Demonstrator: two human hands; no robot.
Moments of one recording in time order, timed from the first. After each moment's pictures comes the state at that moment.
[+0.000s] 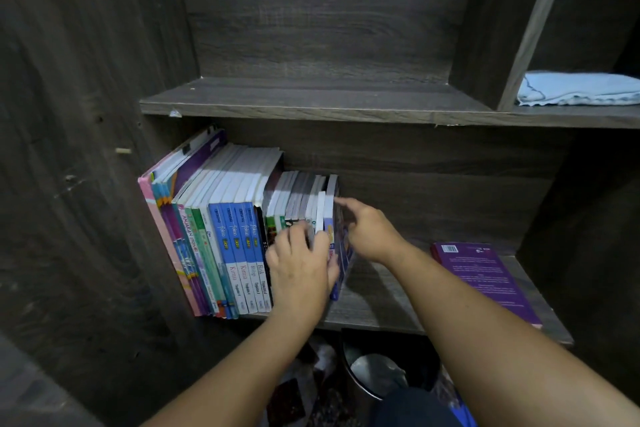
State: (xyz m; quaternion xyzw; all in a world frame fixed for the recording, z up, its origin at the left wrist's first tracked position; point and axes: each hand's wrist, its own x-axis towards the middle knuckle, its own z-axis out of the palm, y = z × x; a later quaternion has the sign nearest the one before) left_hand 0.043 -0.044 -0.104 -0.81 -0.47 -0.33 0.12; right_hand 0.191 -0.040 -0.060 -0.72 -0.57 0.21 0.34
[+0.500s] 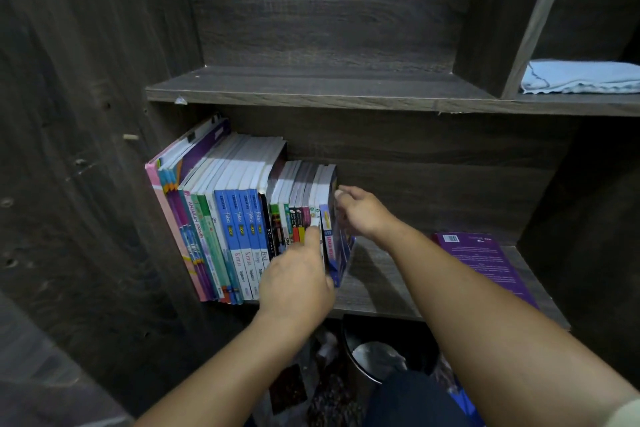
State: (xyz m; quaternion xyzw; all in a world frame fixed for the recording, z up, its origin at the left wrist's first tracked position) left_hand 0.014 -0.091 -0.062 -0.83 -0.51 -0.21 -0.04; right_hand 0.182 -0.021 -0.060 -0.69 -0.45 0.36 0.43
